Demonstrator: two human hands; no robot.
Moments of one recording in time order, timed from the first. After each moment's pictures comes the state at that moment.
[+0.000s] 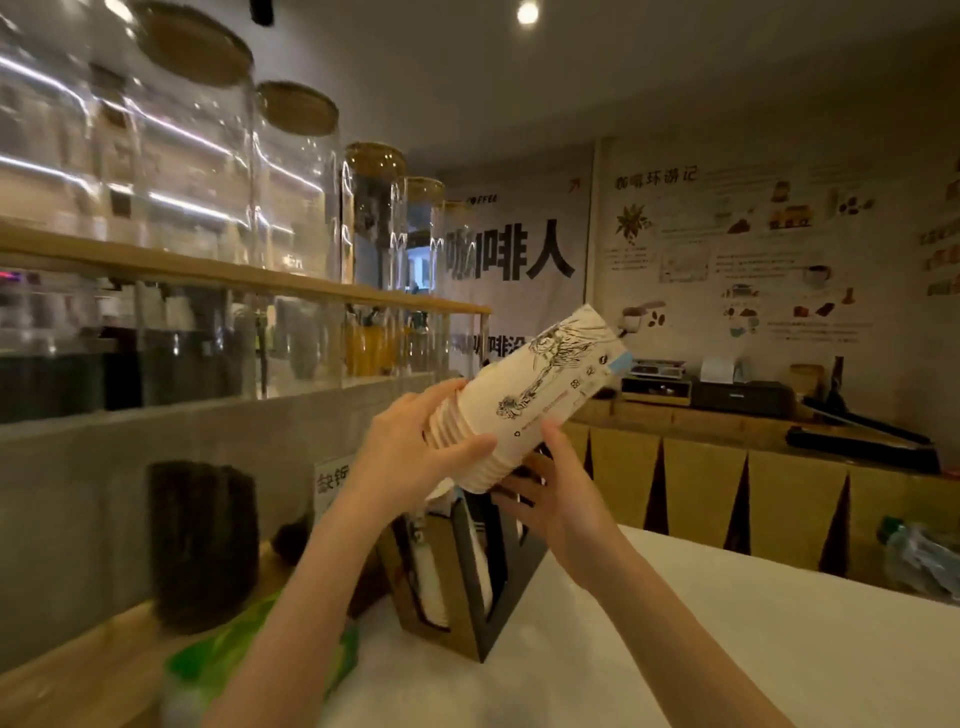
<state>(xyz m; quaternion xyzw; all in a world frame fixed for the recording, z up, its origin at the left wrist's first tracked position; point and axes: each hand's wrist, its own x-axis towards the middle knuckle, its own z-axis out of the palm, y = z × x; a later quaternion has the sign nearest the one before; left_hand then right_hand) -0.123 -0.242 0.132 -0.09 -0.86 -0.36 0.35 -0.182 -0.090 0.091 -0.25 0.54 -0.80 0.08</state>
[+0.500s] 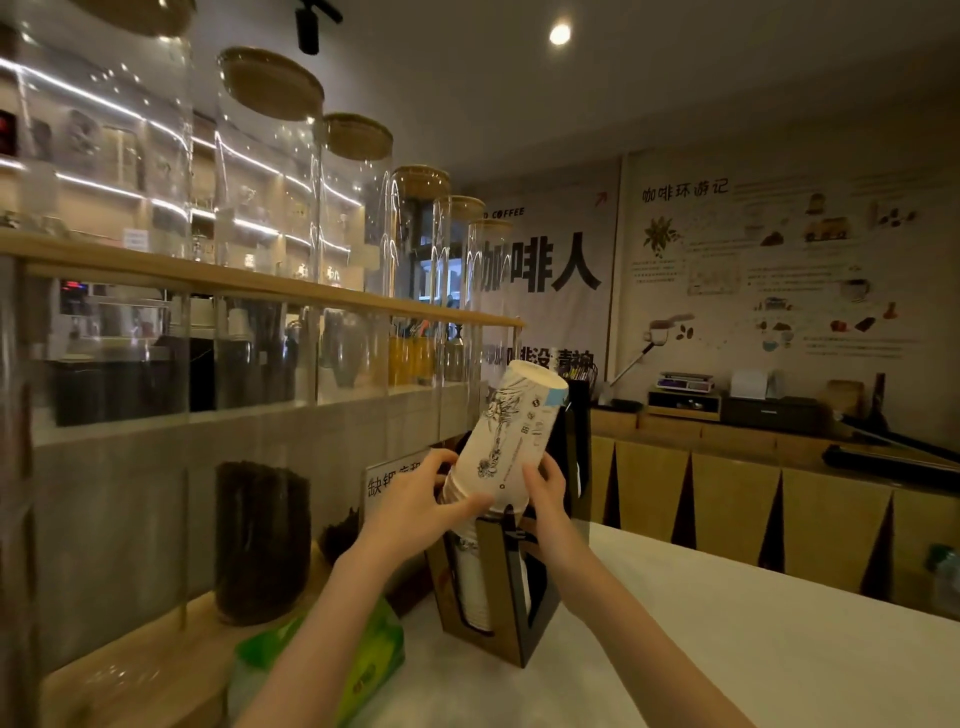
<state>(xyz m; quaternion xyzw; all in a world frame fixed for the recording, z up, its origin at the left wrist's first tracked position) -0.139 -0.293 0.080 -0.03 -0.89 -0.37 0.26 -0.170 -0.139 0.076 -0.25 0.62 -0.75 0.03</state>
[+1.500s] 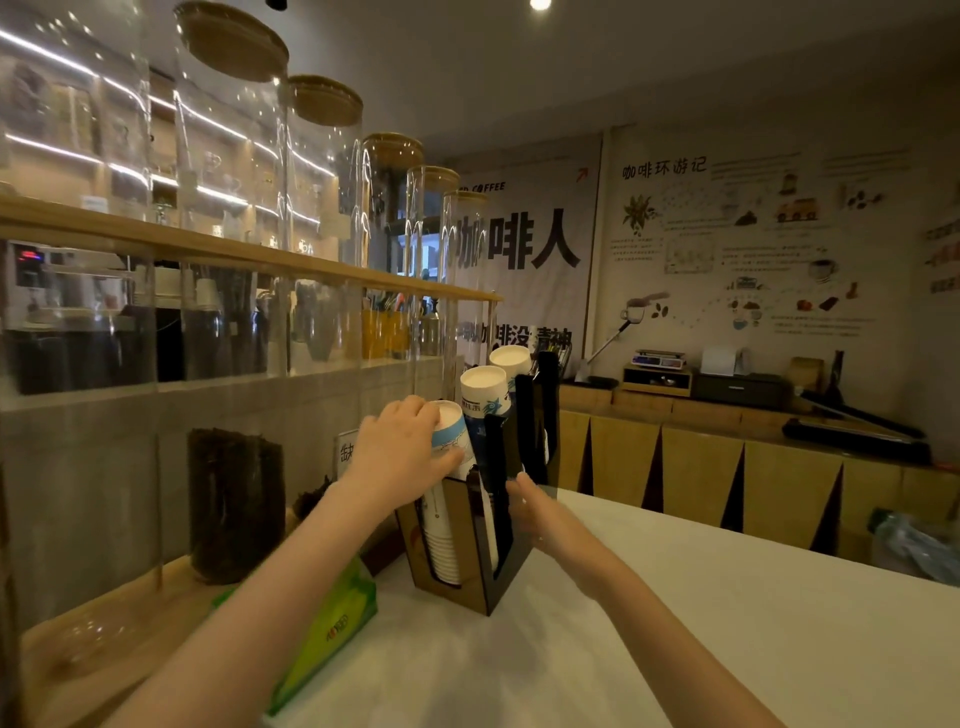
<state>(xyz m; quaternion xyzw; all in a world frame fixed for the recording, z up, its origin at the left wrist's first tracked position) -0.129 -0.267 0.104 0.01 -0.94 -0.04 0.33 -0.167 -0.094 0.047 -0.20 0.80 -0.55 0.09</state>
